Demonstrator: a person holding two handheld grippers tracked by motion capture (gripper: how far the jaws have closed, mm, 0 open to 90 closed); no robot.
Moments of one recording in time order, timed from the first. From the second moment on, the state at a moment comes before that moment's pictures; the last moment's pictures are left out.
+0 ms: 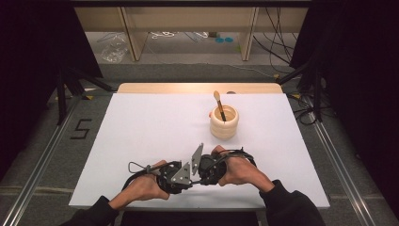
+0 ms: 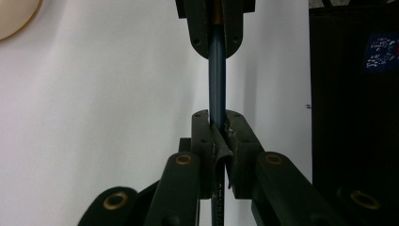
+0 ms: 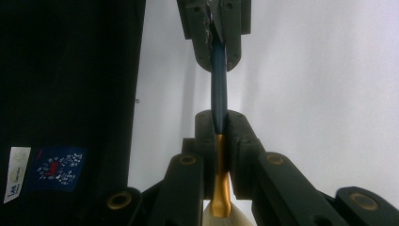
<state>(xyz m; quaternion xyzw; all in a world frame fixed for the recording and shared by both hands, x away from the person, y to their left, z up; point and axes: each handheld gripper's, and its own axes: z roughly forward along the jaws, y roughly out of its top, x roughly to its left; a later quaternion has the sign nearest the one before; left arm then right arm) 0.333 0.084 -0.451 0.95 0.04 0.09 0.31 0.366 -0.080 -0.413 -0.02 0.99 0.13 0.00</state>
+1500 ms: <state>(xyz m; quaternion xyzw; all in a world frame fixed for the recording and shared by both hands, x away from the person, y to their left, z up) 0.368 0.126 -0.435 0.86 0.24 0.10 0.43 0.387 -0.154 -0.402 0.26 0.87 0.42 0.07</state>
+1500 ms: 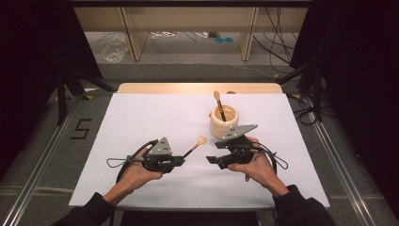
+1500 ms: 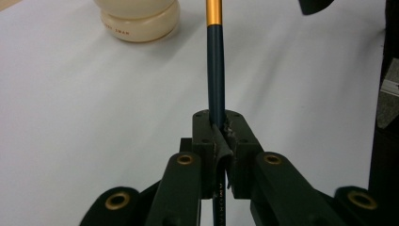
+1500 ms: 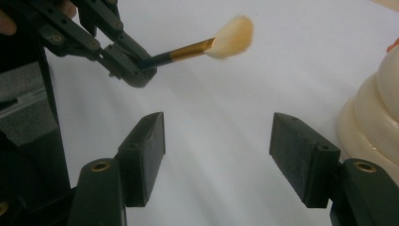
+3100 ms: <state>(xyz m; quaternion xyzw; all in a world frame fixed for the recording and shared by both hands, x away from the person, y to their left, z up) 0.358 0.110 -0.429 0.84 0.22 0.08 0.48 0.381 -0.122 -0.410 0.24 0.81 0.54 0.01</state>
